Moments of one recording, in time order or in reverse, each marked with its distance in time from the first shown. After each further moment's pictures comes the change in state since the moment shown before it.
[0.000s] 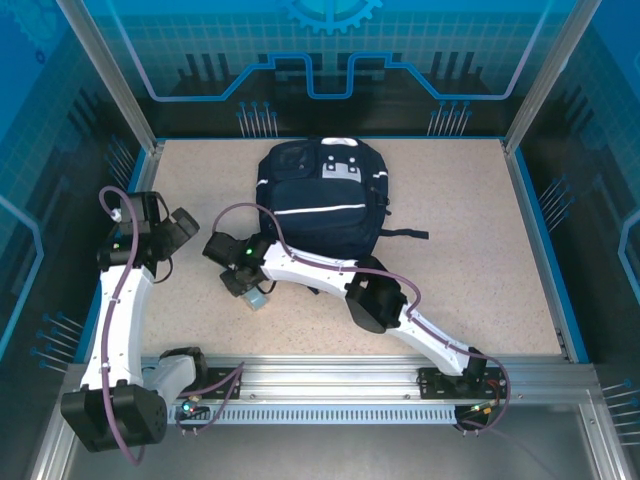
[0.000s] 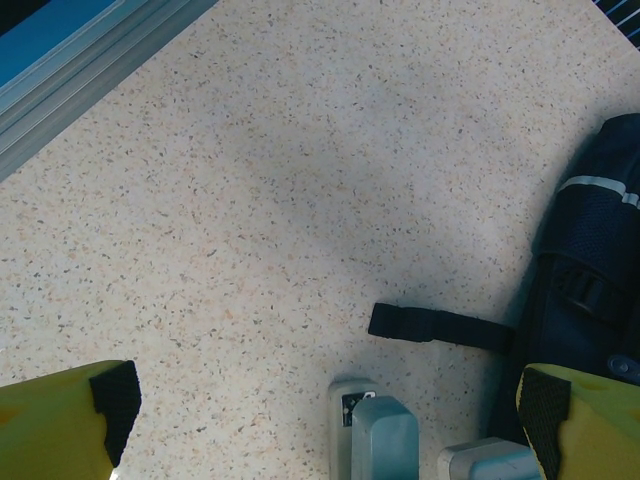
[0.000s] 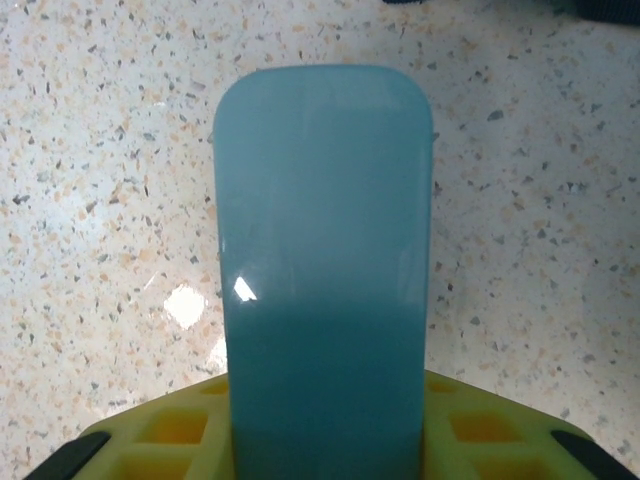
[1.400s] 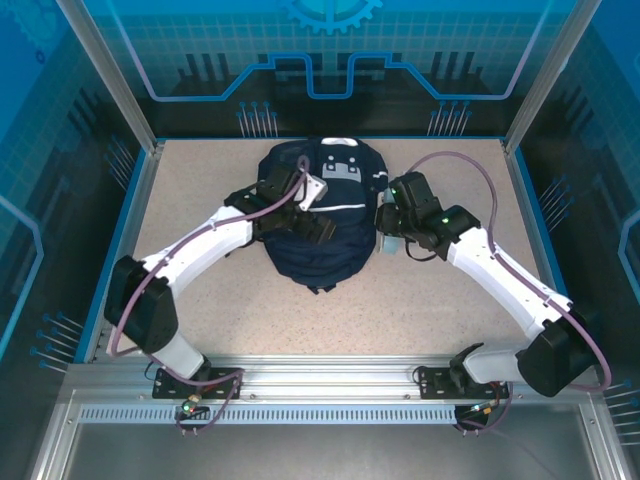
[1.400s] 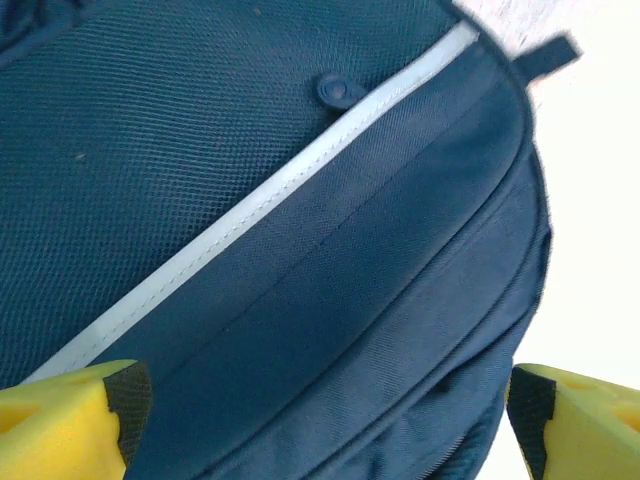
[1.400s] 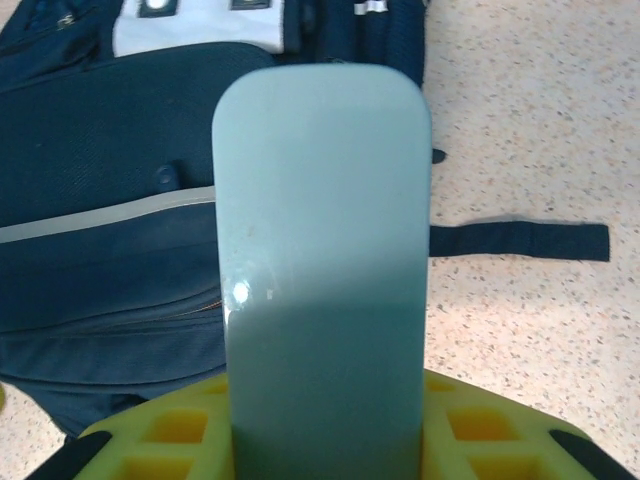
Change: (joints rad) left arm -0.750 0.613 0.335 0.249 0.185 0.607; right arm -0.623 -1.198 -1.141 0.248 0.087 0.141
